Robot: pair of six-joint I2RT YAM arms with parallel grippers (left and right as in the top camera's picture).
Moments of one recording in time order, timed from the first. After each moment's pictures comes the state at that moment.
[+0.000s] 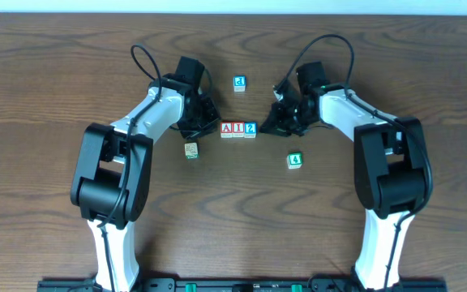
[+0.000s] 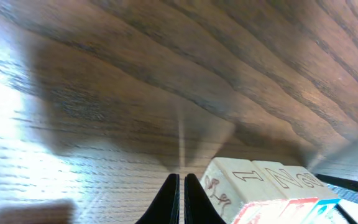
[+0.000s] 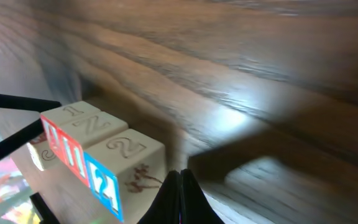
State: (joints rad) left arm -0.30 2.10 1.43 -0.68 0.36 -0.73; right arm 0.20 2.17 1.40 -0.59 -0.67 0.30
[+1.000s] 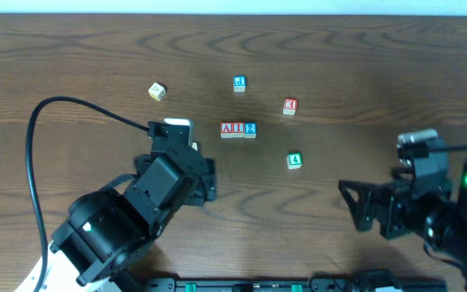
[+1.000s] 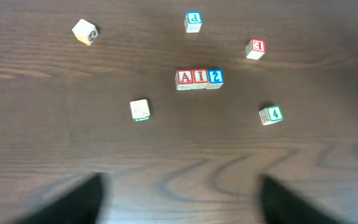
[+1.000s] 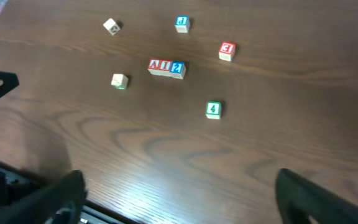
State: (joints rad) left arm -0.82 1.04 1.29 -1.13 -0.33 -0.64; right arm 0.13 0.90 1.54 -1.45 -0.29 0.08
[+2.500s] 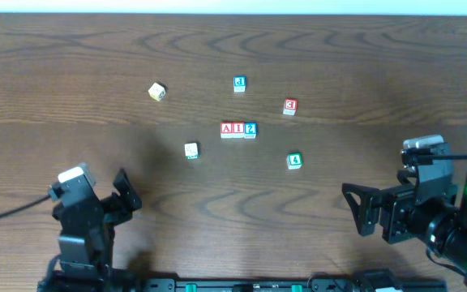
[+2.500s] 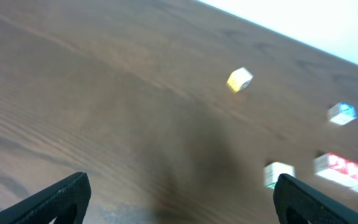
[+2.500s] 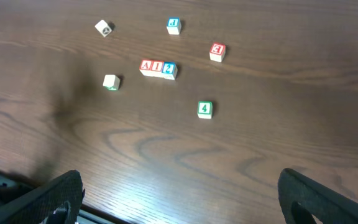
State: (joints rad) left arm -0.12 0.31 0.50 -0.73 -0.29 -0.41; right arm 0.13 0.88 1.54 -1.46 -0.26 0.07
